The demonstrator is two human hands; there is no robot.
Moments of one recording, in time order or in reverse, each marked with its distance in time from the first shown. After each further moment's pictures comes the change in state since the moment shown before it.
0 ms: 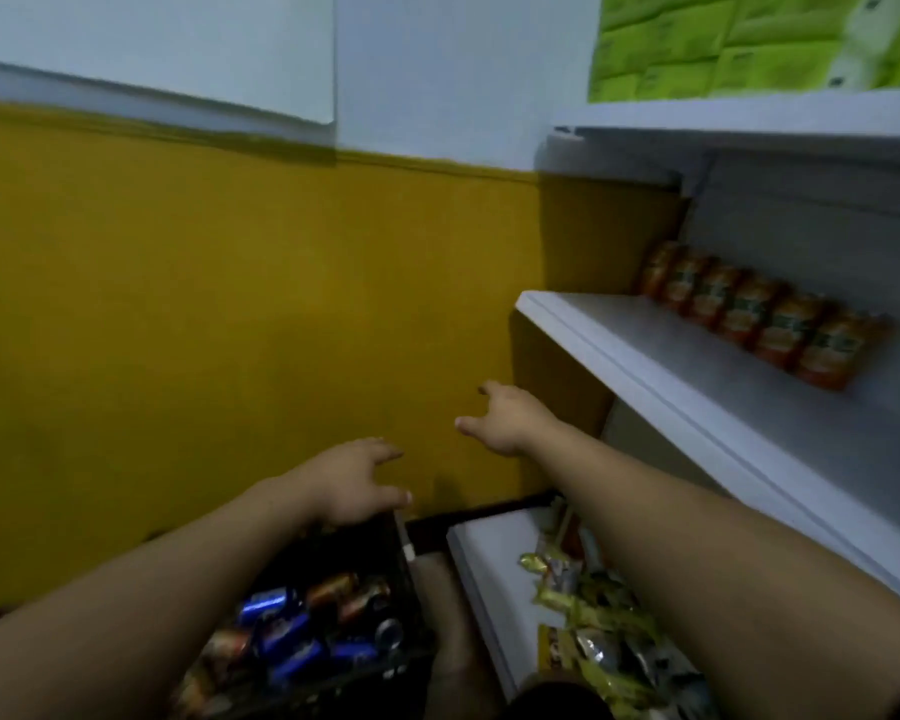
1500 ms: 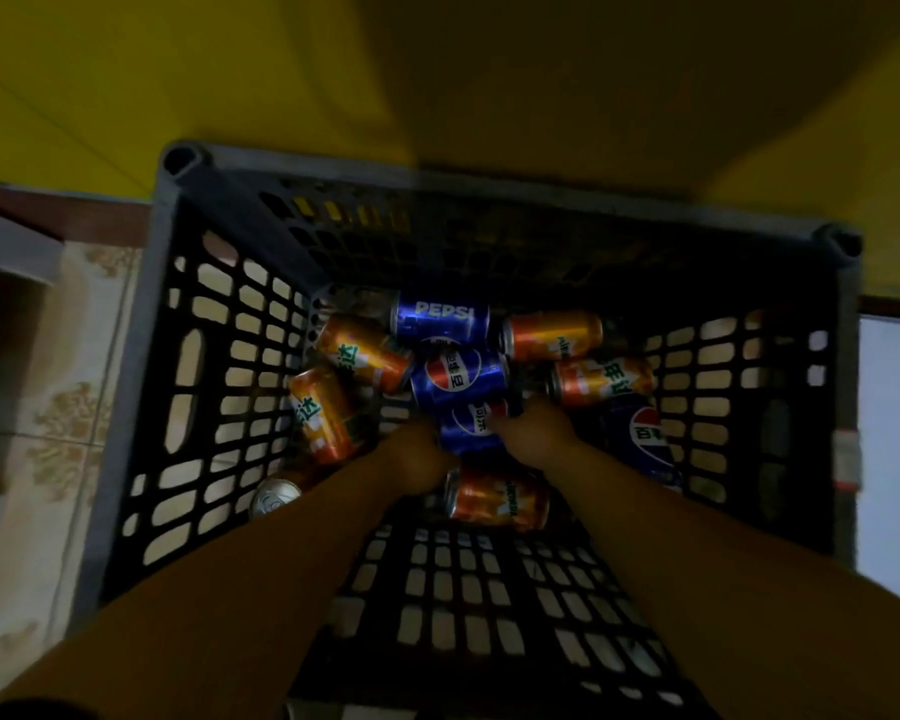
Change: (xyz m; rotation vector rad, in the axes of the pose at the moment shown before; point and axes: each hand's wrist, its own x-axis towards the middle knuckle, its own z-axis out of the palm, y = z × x) left_hand 0.169 -0.391 0.381 -0.911 -0.430 -0.815; right_hand 0.255 -0.005 0.632 0.383 -0.808 0.412
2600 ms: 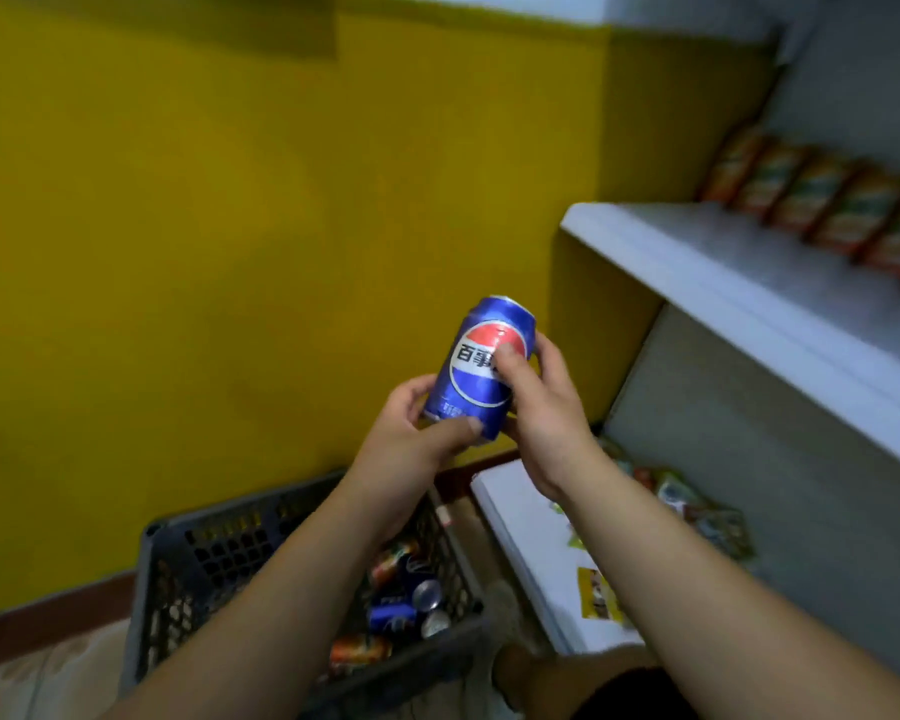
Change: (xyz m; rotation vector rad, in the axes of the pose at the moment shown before) left_hand -0.463 0.219 0.106 -0.458 -0.042 1.030; right_hand -0.566 -0.014 -0.187 1.078 0.673 -0.955
